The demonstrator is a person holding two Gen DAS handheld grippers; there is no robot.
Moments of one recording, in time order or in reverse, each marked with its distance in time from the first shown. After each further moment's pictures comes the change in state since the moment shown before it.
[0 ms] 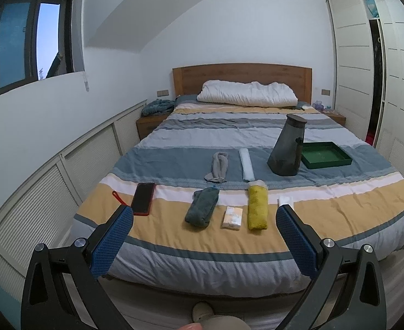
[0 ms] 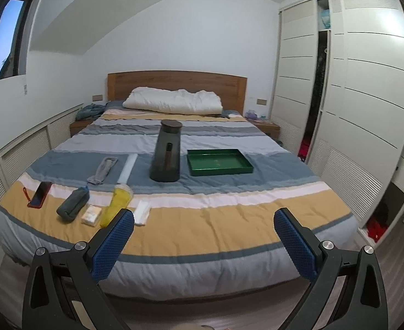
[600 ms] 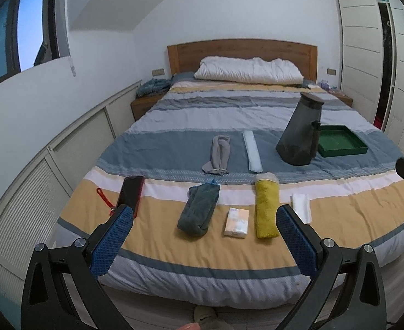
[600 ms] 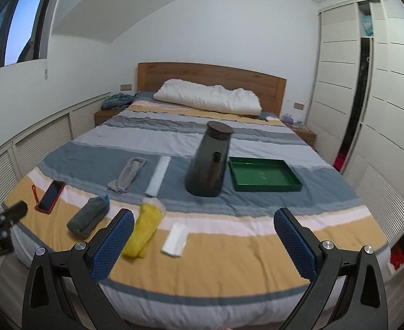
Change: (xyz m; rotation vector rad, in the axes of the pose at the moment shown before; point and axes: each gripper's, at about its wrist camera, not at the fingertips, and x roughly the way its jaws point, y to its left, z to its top) left arm 0.120 -0.014 0.028 0.021 0.129 0.007; right arm 0.148 0.075 0.058 -0.099 0.024 0.134
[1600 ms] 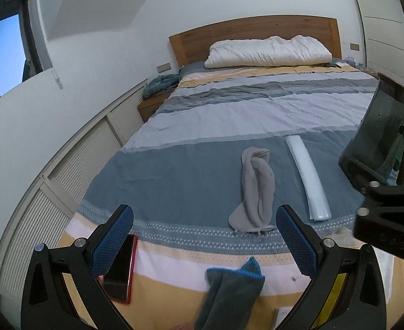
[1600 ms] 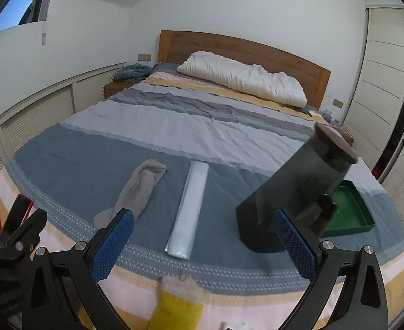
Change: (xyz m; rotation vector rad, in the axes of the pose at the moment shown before) left arm 0.250 -0.003 0.098 0.105 0.036 0.141; right arm 0.372 0.122 0.095 -0.102 0.096 0.056
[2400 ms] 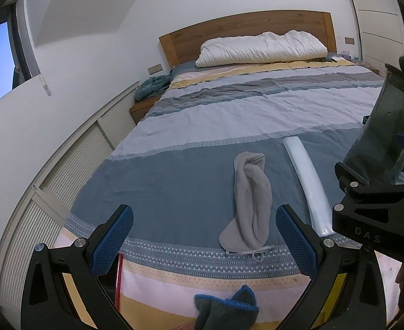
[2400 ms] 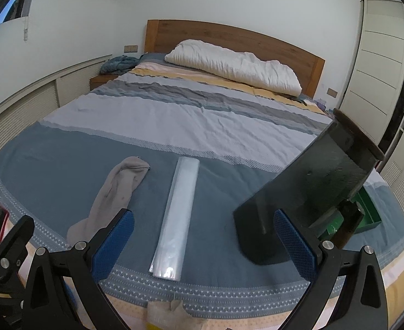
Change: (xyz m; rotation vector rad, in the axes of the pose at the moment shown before) left arm 0.042 -0.022 0.017 0.034 -0.003 -0.014; right arm 0.069 0.002 0.002 0.027 0.048 -0.045
